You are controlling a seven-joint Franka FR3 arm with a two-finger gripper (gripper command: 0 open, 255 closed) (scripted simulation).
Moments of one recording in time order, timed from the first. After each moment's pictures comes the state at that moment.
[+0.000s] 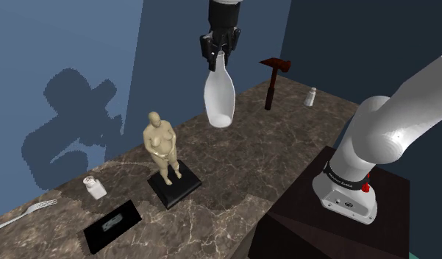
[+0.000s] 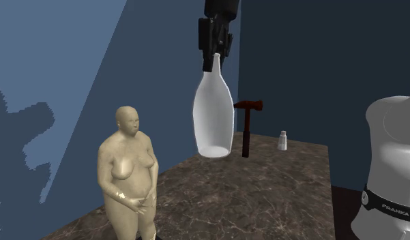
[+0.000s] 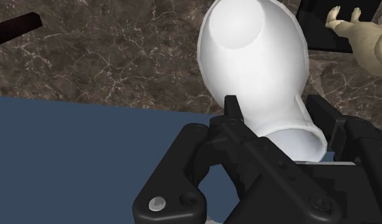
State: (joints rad) arm 0.08 -0.38 0.25 -2.02 0.03 1.79 0.37
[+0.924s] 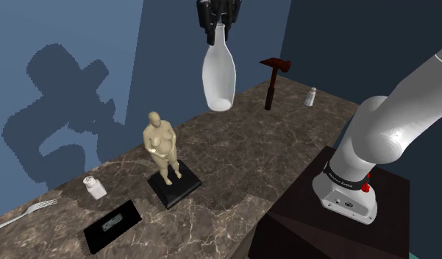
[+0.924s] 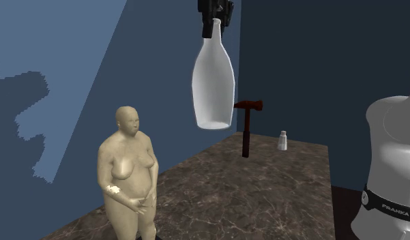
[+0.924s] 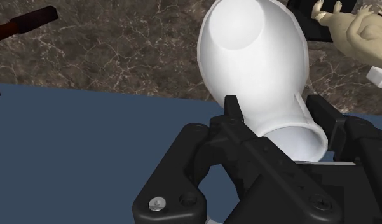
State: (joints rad) arm 0.07 -0.32 0.25 -1.77 0.02 1.60 0.37
